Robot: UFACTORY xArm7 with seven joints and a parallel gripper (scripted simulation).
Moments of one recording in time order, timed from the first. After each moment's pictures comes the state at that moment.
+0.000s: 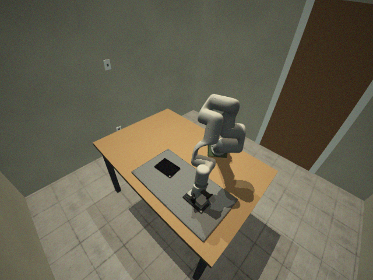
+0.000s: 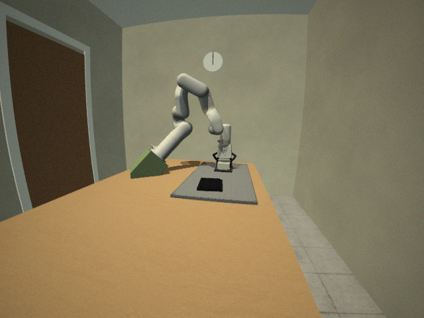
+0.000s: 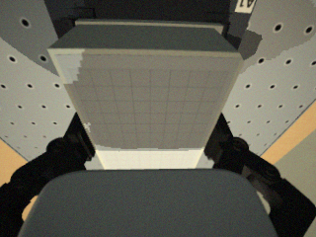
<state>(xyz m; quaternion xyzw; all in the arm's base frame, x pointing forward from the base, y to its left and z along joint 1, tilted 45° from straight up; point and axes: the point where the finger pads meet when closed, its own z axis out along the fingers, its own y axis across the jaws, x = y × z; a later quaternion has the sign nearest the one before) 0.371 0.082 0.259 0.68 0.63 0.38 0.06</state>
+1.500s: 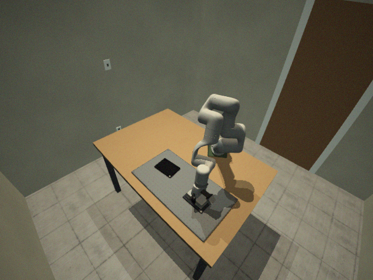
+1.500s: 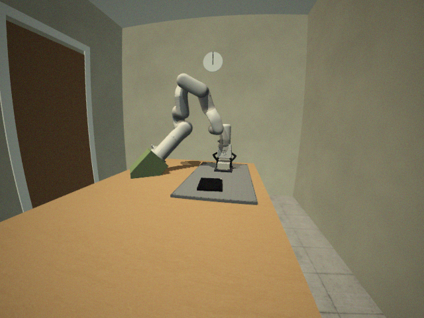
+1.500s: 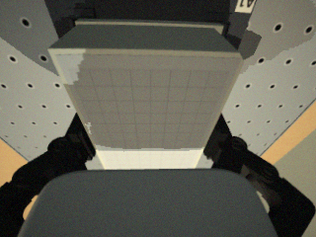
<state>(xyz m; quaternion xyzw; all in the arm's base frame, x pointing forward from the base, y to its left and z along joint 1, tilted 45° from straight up) 0.371 0.082 0.259 0.68 0.63 0.38 0.06</state>
